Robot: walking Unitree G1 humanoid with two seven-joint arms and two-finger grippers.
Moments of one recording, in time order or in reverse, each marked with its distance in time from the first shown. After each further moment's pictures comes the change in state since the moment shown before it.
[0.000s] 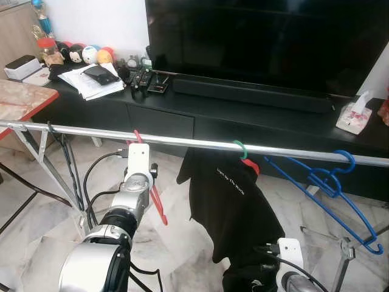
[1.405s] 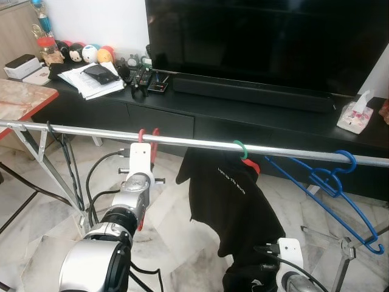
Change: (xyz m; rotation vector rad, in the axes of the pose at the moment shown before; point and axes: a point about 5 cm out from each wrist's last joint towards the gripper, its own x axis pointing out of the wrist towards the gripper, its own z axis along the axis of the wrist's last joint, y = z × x) left arm -0.001 -0.005 0.006 -0.014 -0.072 -0.106; right arm 0.000 0.000 0.000 -0.001 0.000 0.000
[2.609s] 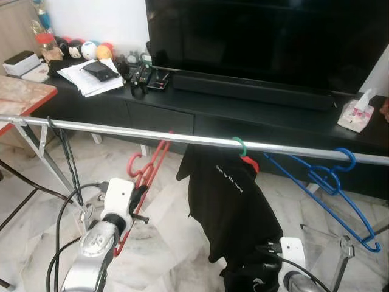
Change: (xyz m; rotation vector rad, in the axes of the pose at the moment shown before) left arm -0.104 0.045 -0.051 0.123 -0.188 -0.152; right arm -0.001 -0.005 0.001 0.006 -0.017 -0.022
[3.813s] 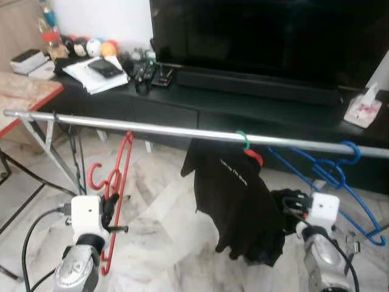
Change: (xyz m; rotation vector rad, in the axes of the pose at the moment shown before) left arm -0.036 0.021 0.001 -0.110 -0.026 0.195; right arm -0.030 -0.025 0.120 0.096 -0.709 -0.029
